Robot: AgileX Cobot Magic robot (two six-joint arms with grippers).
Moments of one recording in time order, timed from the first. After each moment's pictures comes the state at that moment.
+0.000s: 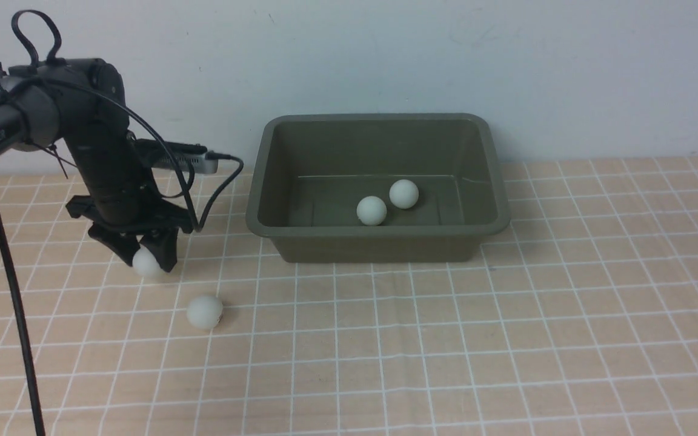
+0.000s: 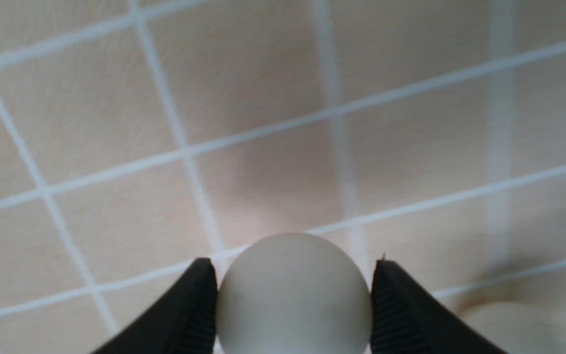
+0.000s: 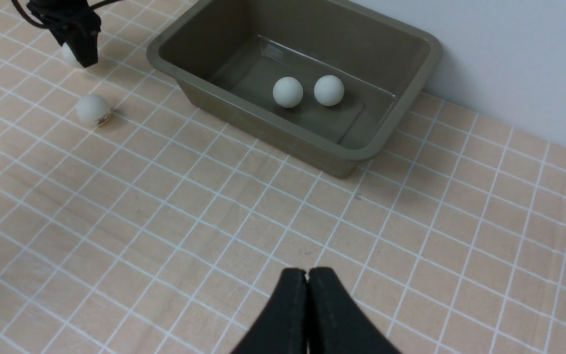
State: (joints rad) right arm 0.34 0.74 -1.08 0.16 1.12 -0.17; left arm -0.02 2.20 -1.80 -0.12 1.22 0.21
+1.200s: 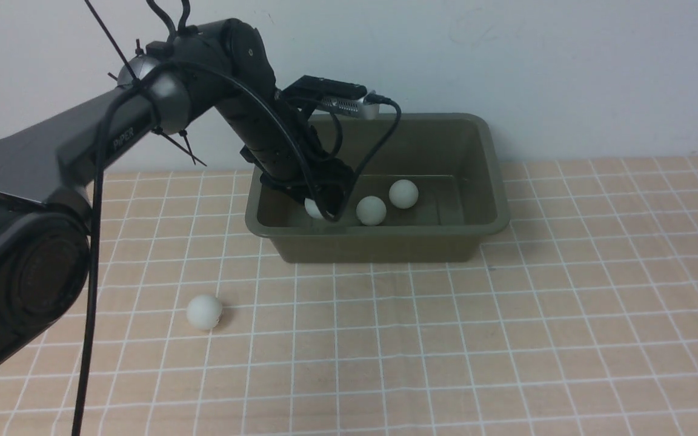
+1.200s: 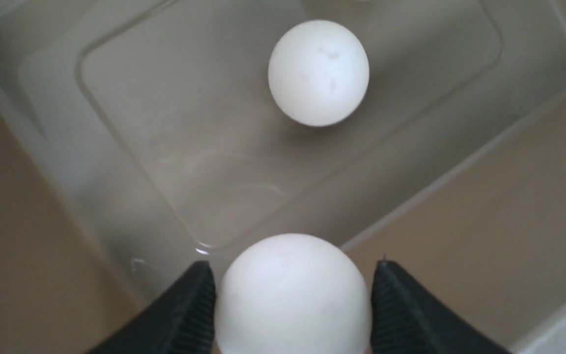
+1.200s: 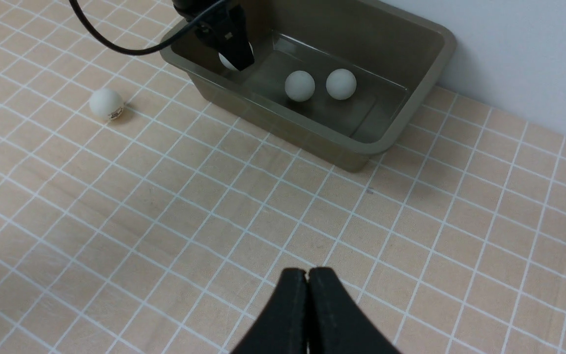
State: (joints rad) right arm 0.34 0.74 -1.08 0.18 1.14 -0.18; left arm -0.31 2.27 -2.03 -0.33 1.04 0.35
